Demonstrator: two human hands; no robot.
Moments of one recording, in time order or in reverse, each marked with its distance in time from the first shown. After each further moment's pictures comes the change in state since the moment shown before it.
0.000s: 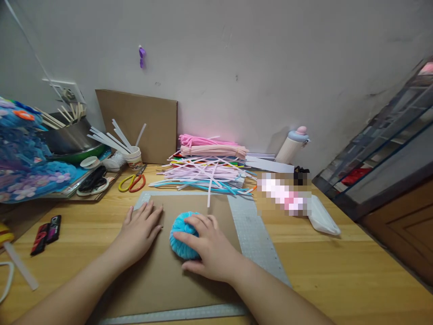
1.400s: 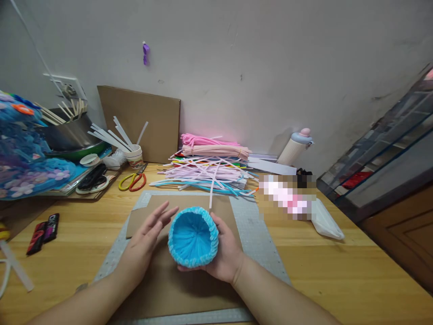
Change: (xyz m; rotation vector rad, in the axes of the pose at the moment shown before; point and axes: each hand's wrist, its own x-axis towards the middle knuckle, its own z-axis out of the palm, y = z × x) left_hand -0.021 0.048 0.002 -1.351 -0.004 -0.120; right_hand 0.007 -0.002 0.004 2.147 -0.145 0.635
